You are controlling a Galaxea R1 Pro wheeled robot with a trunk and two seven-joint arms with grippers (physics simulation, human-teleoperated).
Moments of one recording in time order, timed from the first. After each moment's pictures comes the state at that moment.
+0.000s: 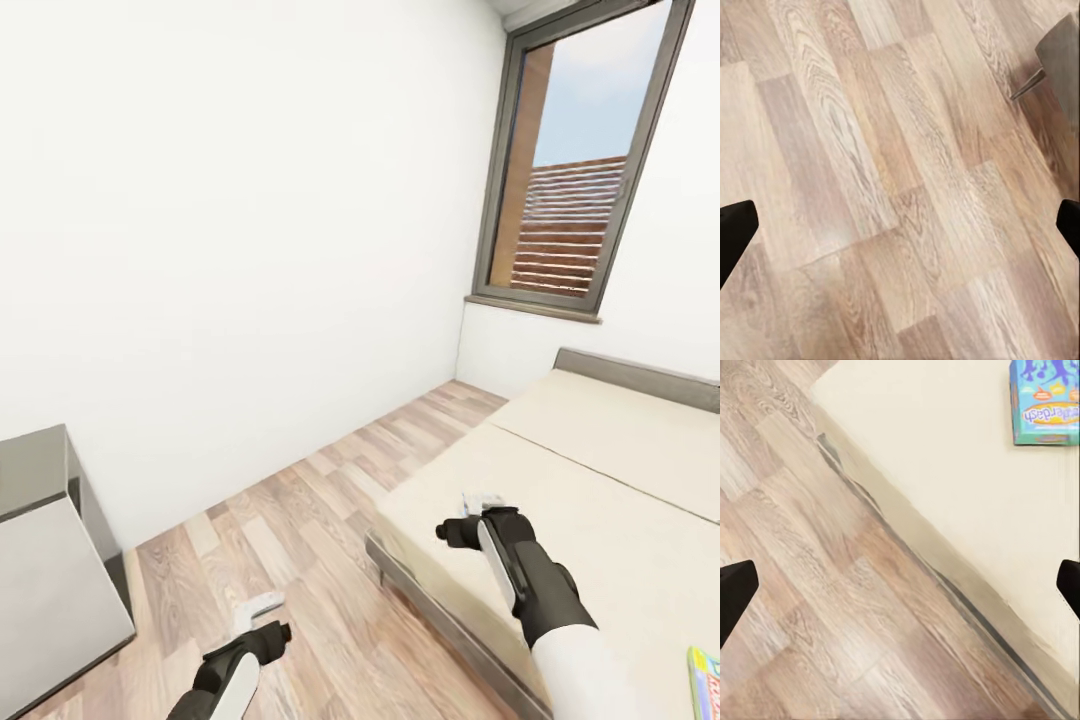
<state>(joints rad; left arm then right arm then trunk) -0.23 -0.08 -0.16 -1.03 0.52 0.46 0.47 -0.60 0.05 -0.02 -0.98 0.03 0.85 0.01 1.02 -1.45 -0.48</state>
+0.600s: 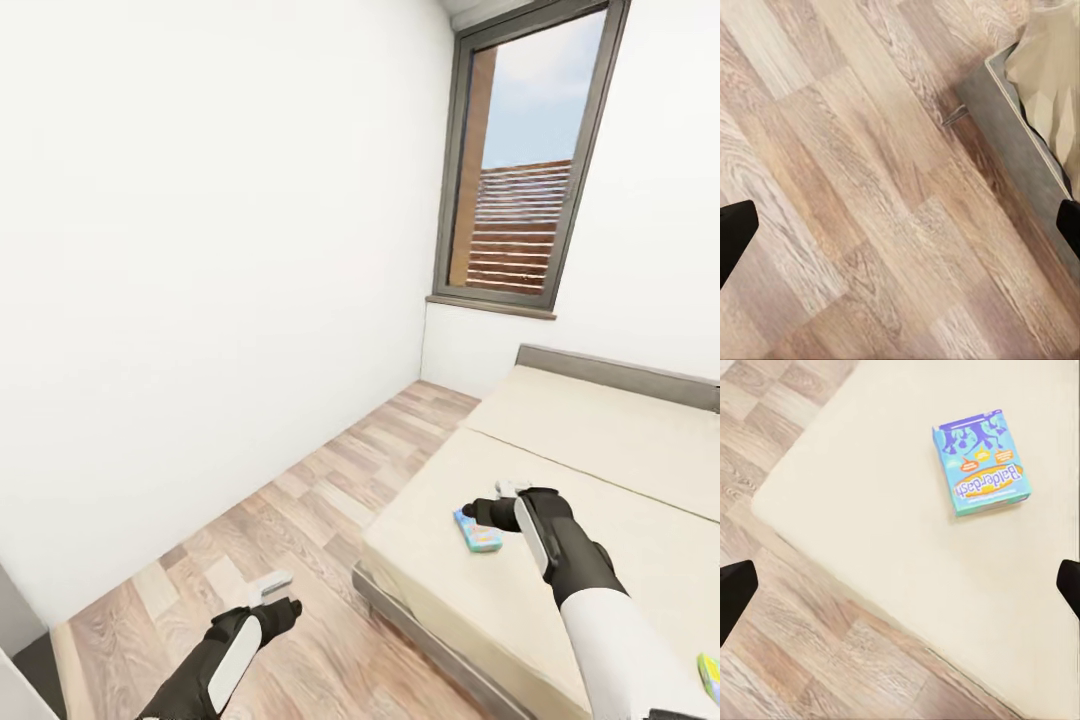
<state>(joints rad) -0.43 -0.07 -0.12 -0.72 0.52 0.42 0.26 -0.71 -0.05 -0.14 -0.86 0.00 0.82 0.10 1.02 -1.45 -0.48</state>
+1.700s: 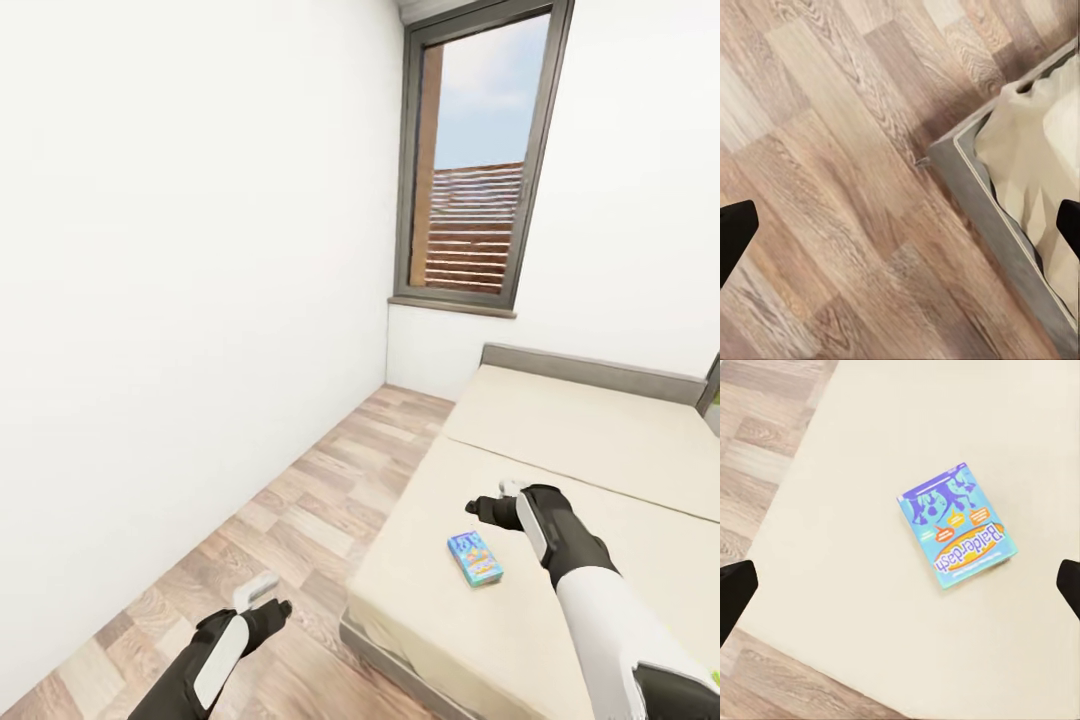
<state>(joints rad) -0.42 -0.05 -0.07 -0.71 0.61 0.43 0.27 -0.79 -0.05 -0.24 -0.68 0.01 0.76 0.07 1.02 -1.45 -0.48</state>
